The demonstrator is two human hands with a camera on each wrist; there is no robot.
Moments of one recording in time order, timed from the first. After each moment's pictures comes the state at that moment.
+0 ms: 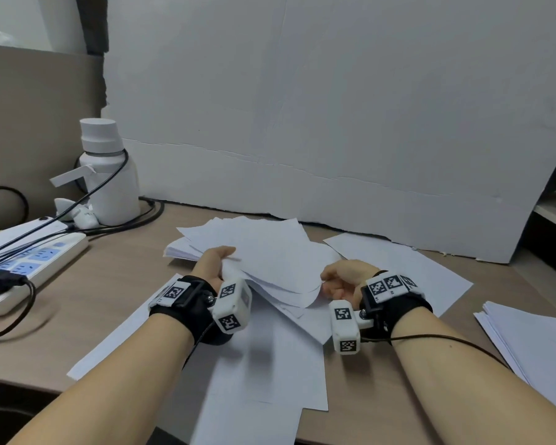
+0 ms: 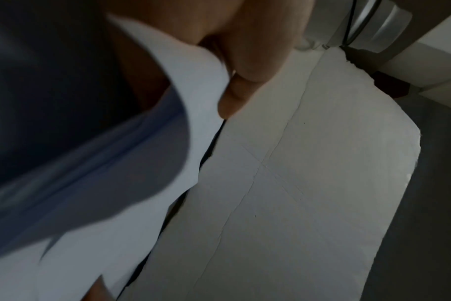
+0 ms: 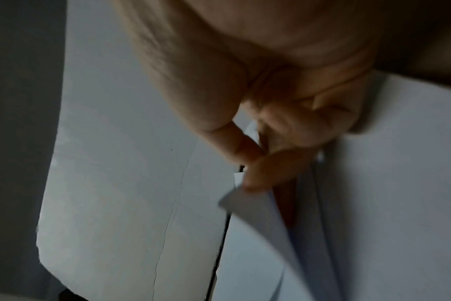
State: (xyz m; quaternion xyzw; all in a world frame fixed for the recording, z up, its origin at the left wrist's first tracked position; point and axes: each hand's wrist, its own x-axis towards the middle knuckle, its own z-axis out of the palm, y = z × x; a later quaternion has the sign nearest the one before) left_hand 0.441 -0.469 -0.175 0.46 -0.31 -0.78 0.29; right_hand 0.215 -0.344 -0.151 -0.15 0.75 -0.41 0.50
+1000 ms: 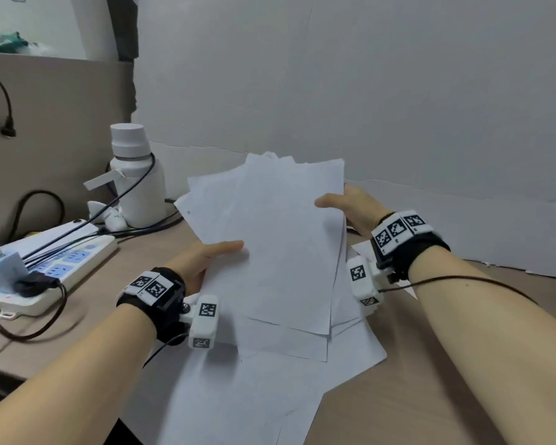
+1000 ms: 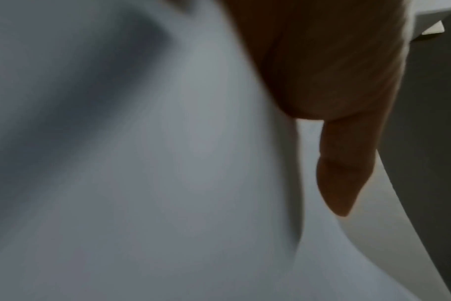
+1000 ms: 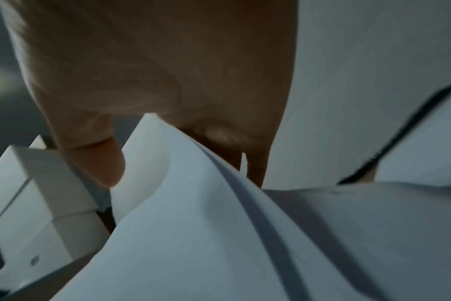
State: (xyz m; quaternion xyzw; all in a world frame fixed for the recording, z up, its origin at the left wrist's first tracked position) left_hand 0.500 -0.500 -0.160 0.35 -0.51 -0.73 0.31; right_hand 0.226 -0.417 -0.065 -0.50 0.65 -0.47 0.33
